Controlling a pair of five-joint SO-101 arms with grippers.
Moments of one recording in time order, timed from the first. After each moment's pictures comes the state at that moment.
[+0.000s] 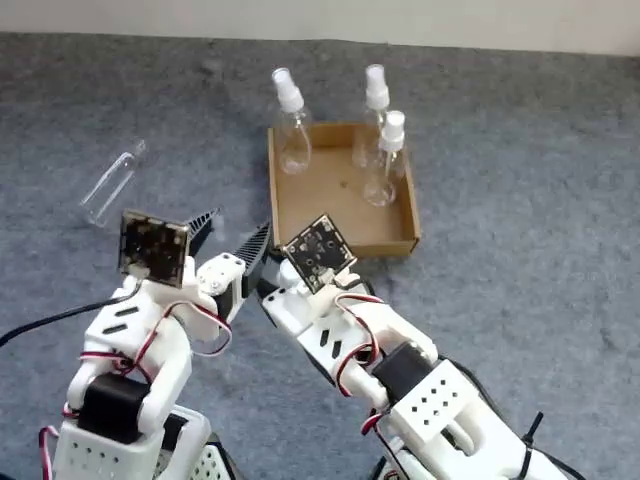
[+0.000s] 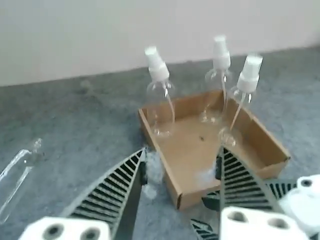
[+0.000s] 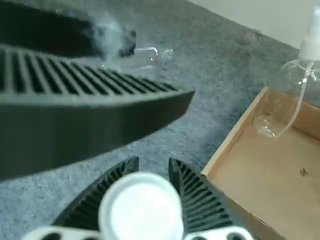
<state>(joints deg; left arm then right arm) 11.2 -83.3 61.0 50.8 5.8 -45.8 -59.0 66.9 23.0 2.5</state>
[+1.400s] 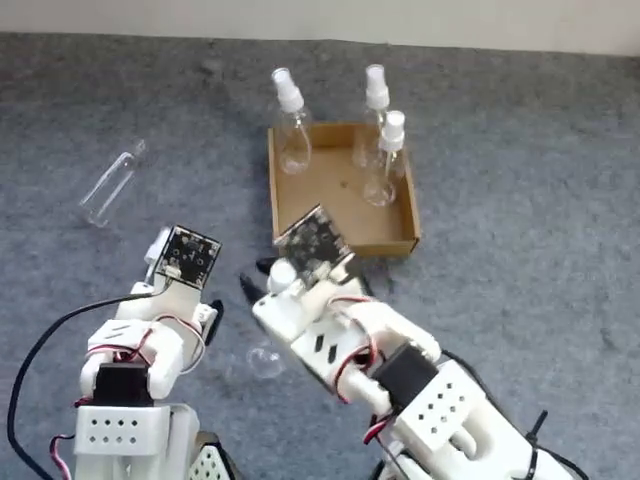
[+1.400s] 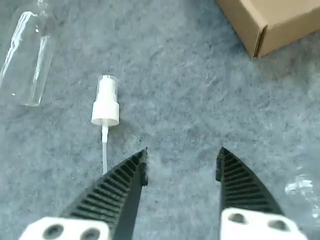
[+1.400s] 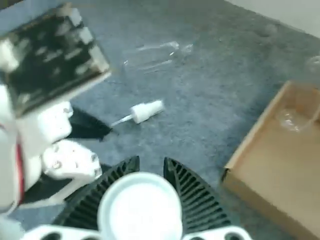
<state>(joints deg) -5.6 -82.8 78.4 63.2 -16.7 -51.5 -59.2 59.0 35.0 -1.4</state>
